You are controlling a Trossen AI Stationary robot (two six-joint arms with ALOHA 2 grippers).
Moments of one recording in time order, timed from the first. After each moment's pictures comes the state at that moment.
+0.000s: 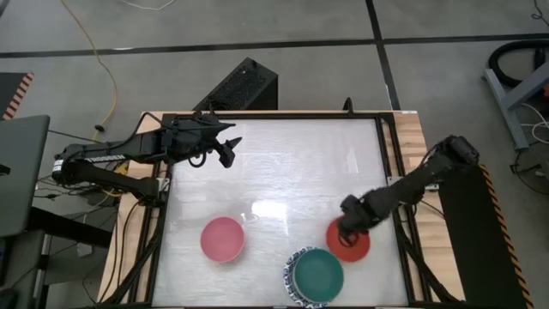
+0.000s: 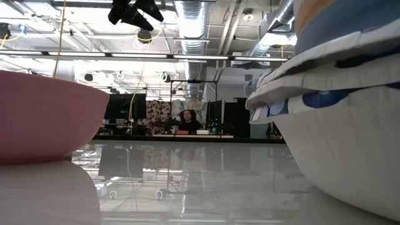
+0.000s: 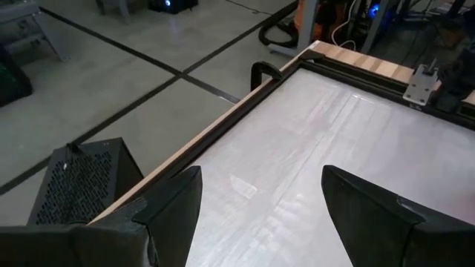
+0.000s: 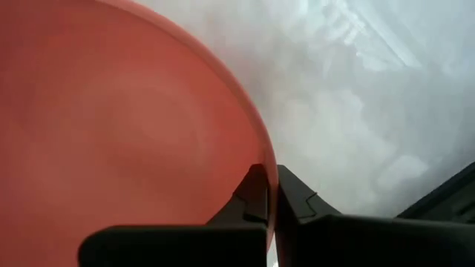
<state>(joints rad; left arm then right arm) 0.13 1.07 1.10 -0.41 -0.51 -0.20 0.50 1.39 0.87 -1.07 -0.03 1.35</state>
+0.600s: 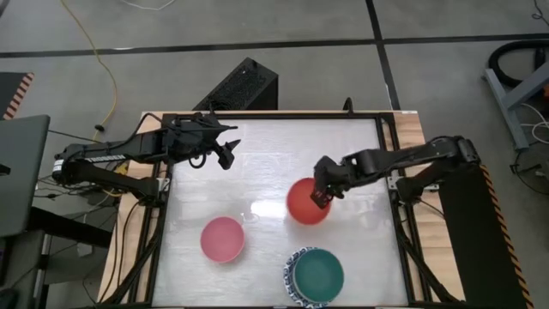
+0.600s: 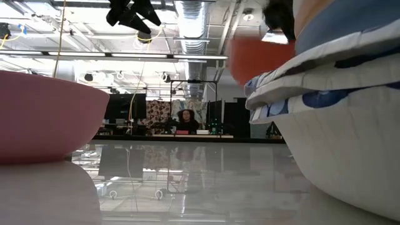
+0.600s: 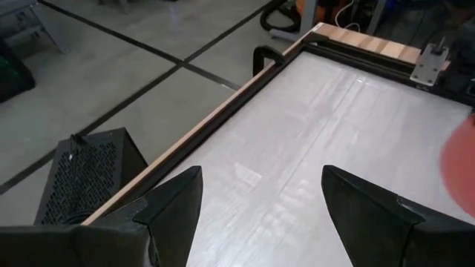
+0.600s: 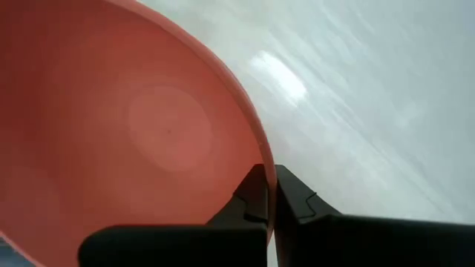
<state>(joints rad) 0.13 1.07 1.10 -0.47 -0.50 -0.19 0.14 1.36 1.20 -1.01 0.20 0.87</state>
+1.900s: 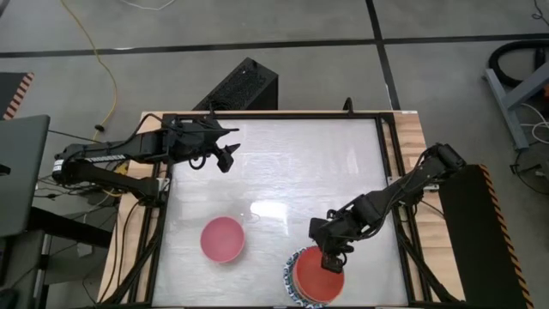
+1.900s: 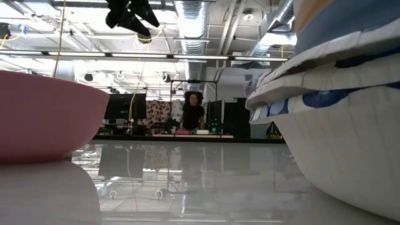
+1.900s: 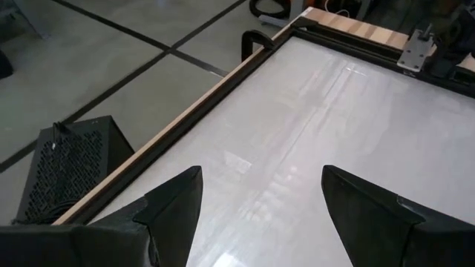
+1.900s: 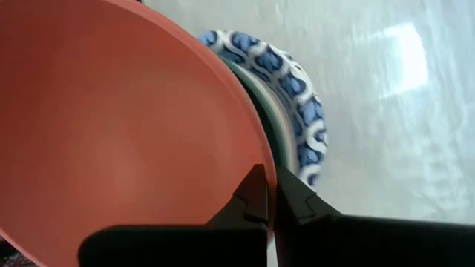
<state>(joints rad) 0.13 1.07 1.10 -0.51 -0.45 -0.23 0.54 1.56 1.36 -0.85 -0.08 0.83</state>
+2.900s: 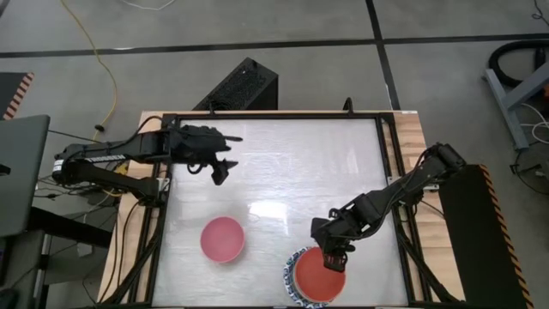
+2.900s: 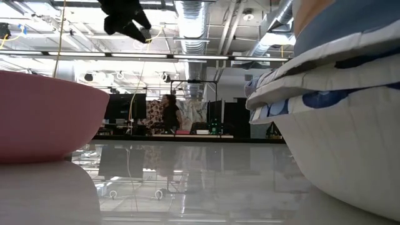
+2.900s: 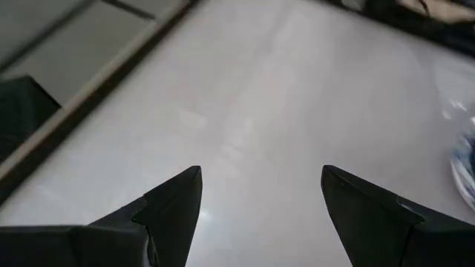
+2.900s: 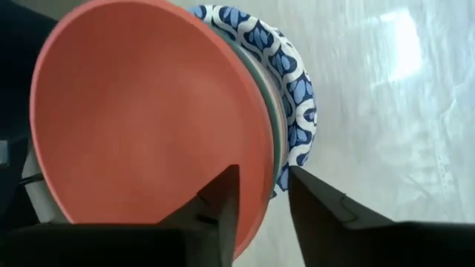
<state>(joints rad) 0.13 1.07 1.10 -0.63 -0.21 -0.28 0.53 1.56 1.36 -0.91 -0.10 0.80</state>
